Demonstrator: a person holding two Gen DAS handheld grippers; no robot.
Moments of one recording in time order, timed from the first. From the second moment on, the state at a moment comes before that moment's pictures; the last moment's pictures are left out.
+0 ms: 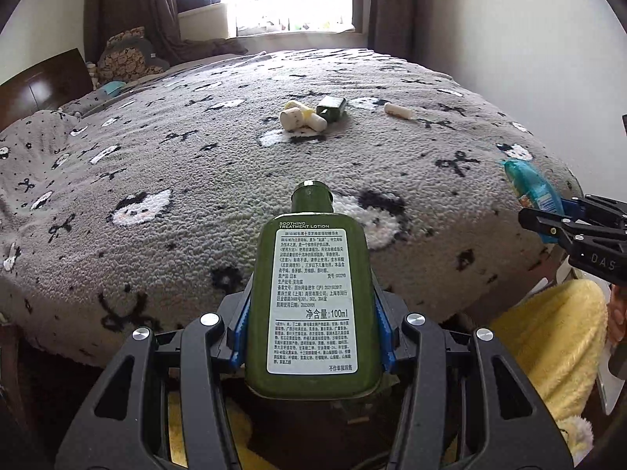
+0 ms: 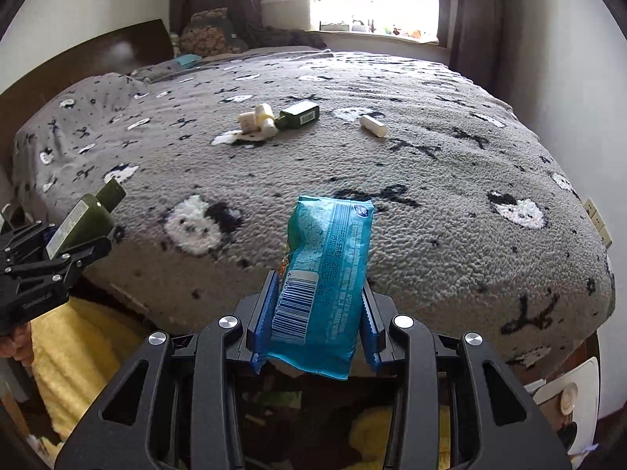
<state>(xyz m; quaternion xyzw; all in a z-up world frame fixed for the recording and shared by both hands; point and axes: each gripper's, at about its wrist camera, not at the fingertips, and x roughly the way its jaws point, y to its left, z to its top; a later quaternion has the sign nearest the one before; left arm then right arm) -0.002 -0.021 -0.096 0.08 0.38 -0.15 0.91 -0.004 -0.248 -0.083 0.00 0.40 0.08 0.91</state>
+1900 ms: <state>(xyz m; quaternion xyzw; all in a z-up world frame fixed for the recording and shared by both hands) -0.009 -0.041 -0.288 0.05 0.63 -0.22 0.74 -0.002 -0.195 -0.257 0.08 0.64 0.13 0.75</state>
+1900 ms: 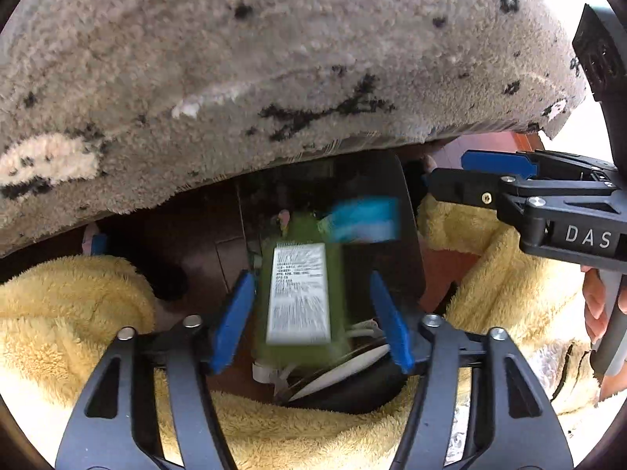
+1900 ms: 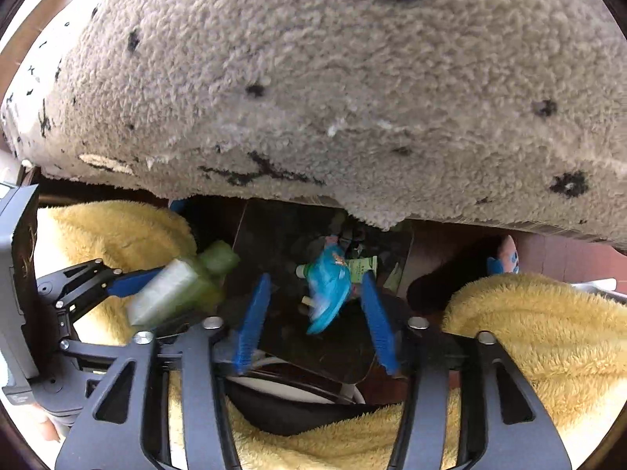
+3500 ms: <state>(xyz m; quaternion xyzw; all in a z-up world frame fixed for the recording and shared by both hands) 0.232 -0.024 -0.119 0.06 0.45 -0.13 0.88 0.220 -0.289 -0.112 0.03 0.45 0.01 0.89</state>
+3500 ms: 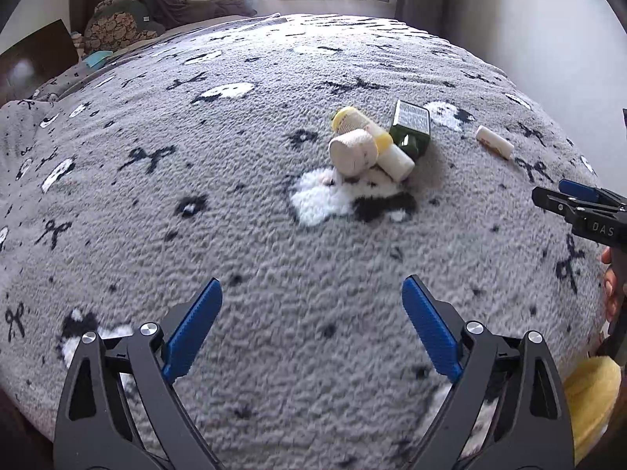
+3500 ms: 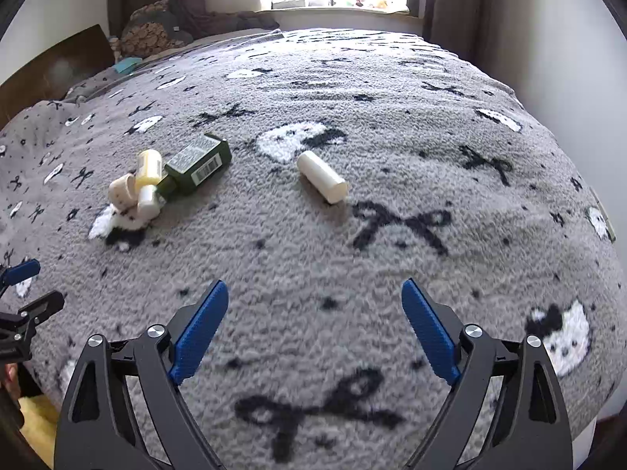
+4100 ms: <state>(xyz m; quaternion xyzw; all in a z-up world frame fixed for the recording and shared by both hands) 0.336 -0.074 -0.142 0.07 0.46 -0.15 0.87 0.316 -0.280 -0.135 -0.01 0.47 0.03 0.88</state>
